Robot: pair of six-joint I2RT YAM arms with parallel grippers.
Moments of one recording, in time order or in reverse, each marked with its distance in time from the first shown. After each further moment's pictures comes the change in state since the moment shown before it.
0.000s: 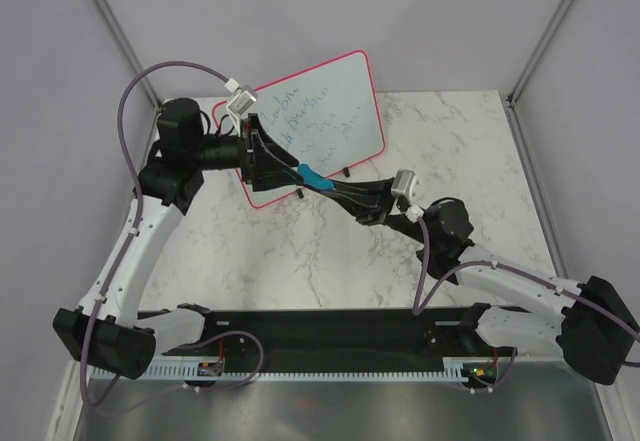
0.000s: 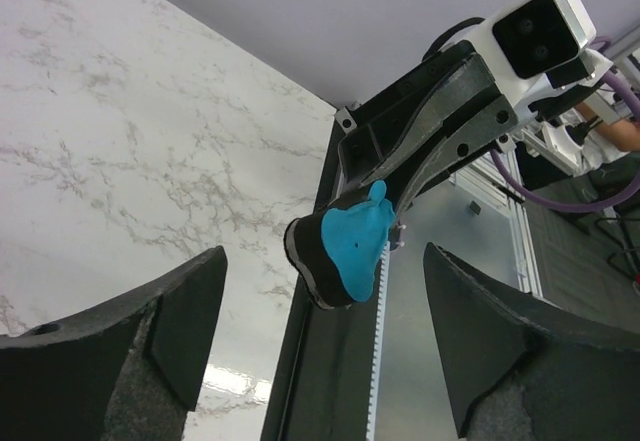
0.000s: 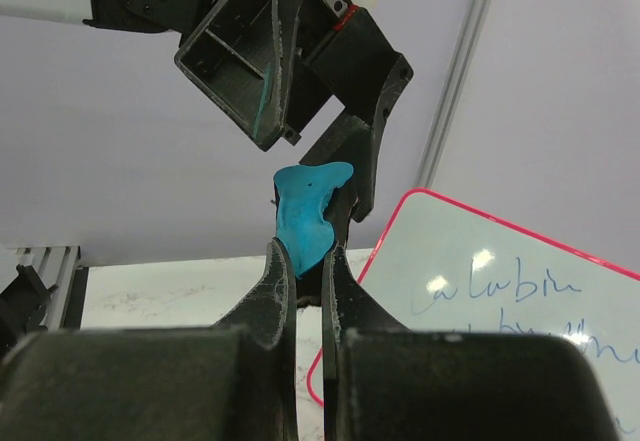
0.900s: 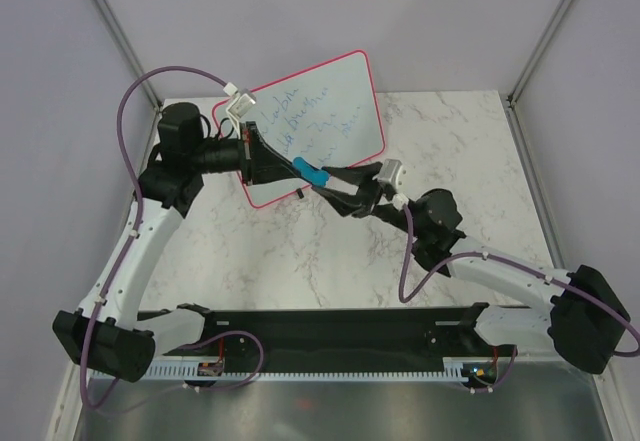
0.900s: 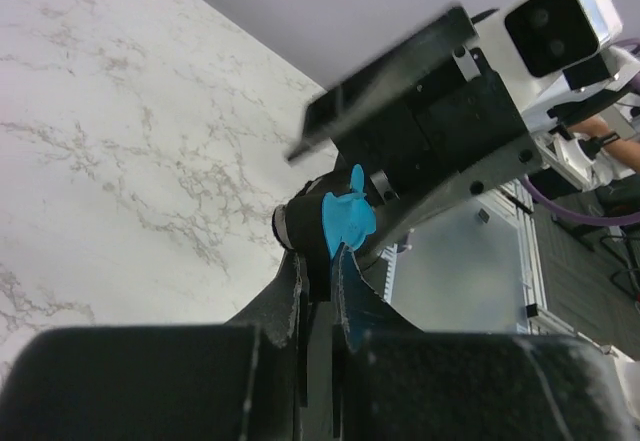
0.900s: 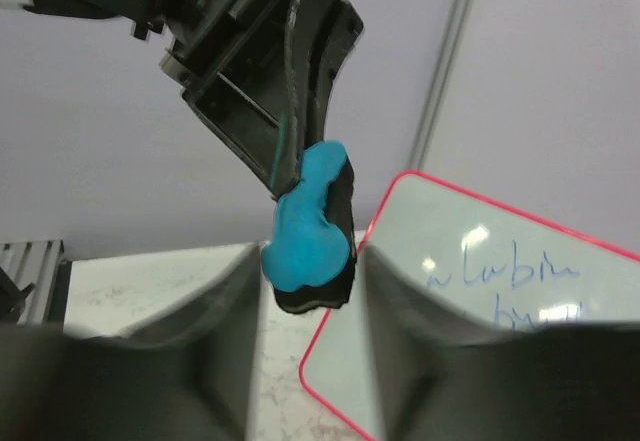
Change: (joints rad) left arm -0.001 -0.007 -0.035 -0.001 -0.018 -0.021; right arm -0.002 0.083 0.045 0.003 0.021 -0.007
